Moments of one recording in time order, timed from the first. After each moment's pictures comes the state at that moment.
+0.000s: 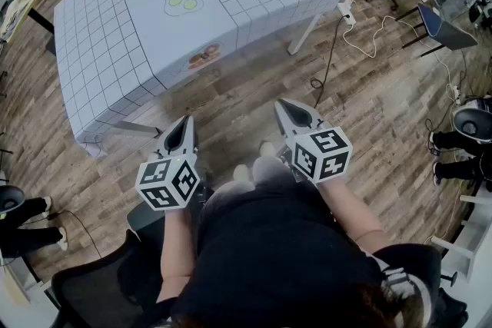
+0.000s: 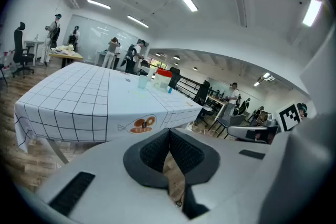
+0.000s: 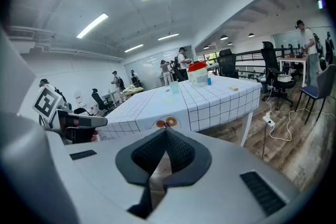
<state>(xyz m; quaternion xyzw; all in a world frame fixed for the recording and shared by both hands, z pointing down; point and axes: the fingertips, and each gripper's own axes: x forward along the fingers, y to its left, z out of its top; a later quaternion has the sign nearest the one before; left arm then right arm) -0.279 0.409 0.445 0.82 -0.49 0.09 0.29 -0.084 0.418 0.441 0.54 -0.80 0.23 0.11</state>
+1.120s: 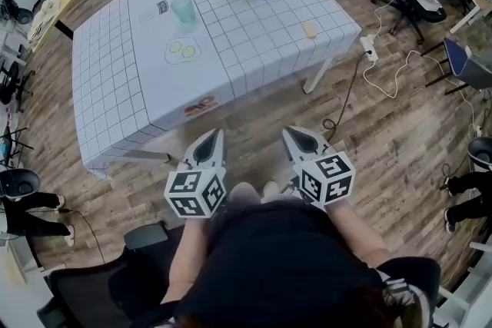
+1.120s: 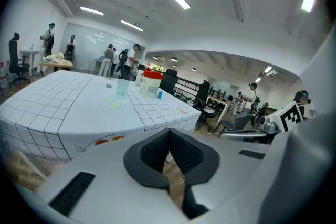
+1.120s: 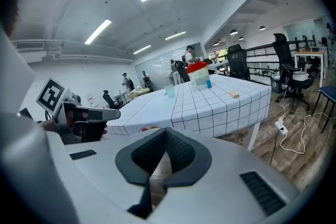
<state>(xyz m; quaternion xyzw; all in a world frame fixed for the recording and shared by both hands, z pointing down) -0.122 0.320 0.422 0.82 -0.50 0.10 0.25 0.025 0.334 0.440 0.48 -0.84 0.24 0.10</state>
